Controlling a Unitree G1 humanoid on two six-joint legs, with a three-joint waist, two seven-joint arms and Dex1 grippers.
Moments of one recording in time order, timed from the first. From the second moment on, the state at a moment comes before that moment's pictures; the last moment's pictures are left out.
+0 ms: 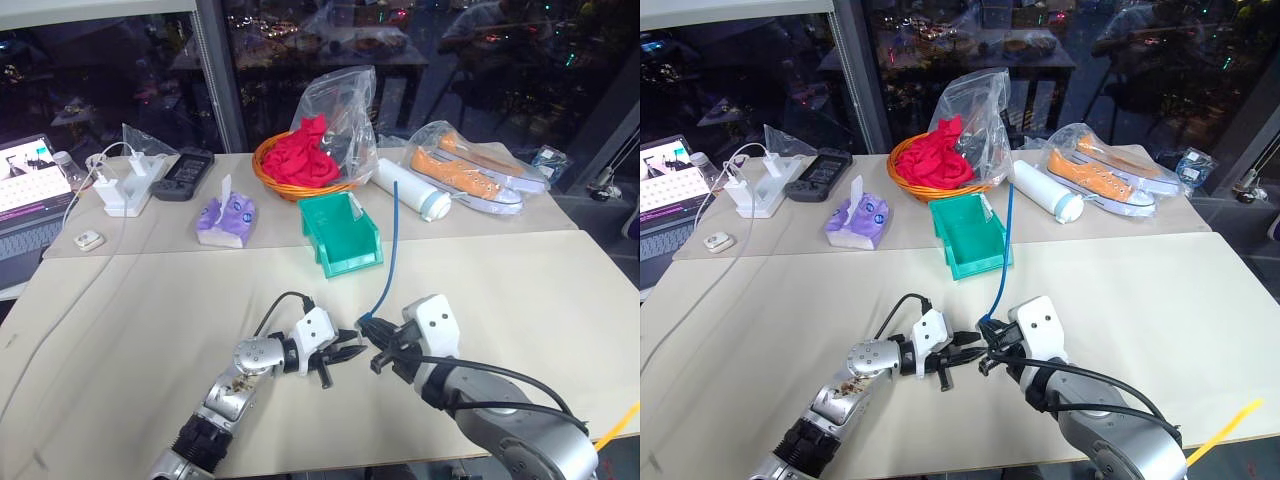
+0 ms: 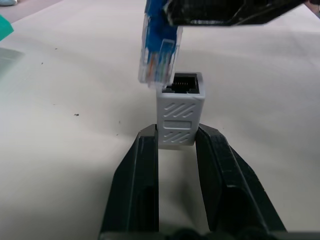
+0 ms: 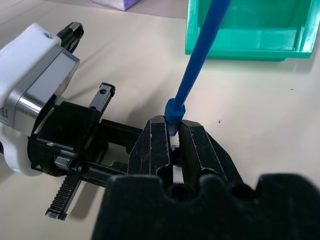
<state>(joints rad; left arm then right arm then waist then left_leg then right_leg) -0.28 0.25 -0.36 0.06 -0.11 0.10 -0.84 -0.01 -0.40 0.12 -0.87 0.56 0.97 0.06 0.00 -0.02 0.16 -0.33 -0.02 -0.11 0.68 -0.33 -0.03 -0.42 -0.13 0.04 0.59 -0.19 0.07</state>
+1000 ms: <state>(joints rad) -0.28 0.24 -0.36 0.06 -0.10 0.11 -0.83 -0.01 -0.41 0.10 -0.90 0.52 1.04 0.06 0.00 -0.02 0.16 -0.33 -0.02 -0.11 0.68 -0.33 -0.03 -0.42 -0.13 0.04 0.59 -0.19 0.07</state>
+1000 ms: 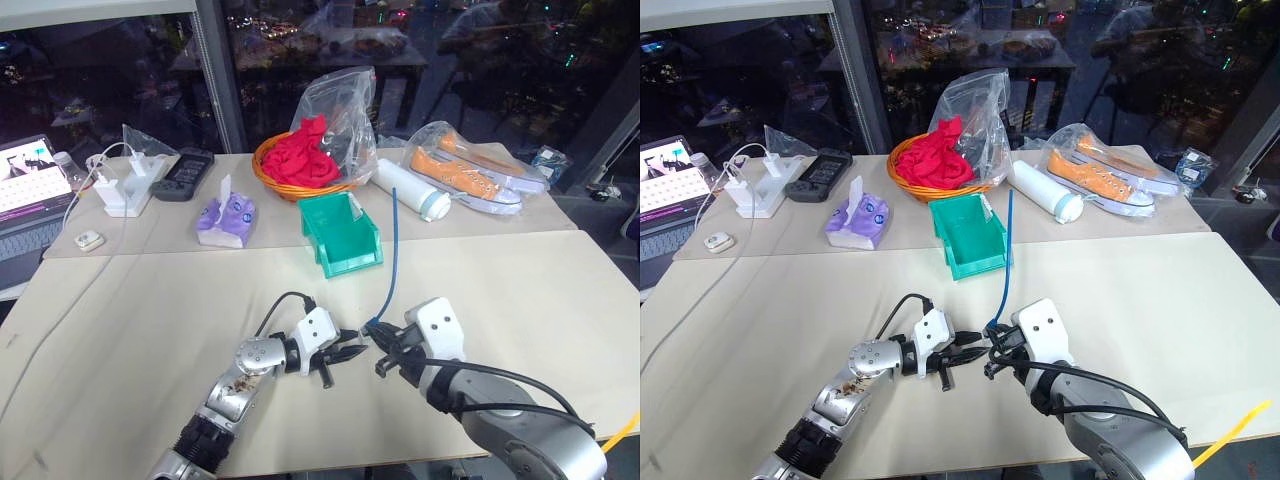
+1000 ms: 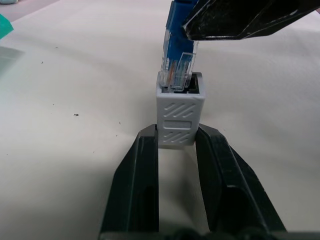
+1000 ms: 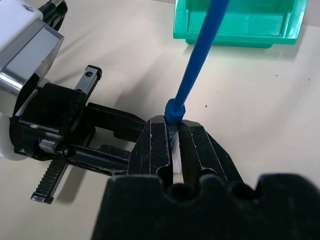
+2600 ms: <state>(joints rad) -0.28 0.23 -0.36 0.04 -0.09 0.18 -0.78 -0.07 -0.42 0.18 -0.91 0.41 1.14 0.05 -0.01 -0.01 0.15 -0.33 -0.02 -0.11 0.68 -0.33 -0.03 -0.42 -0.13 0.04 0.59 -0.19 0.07</state>
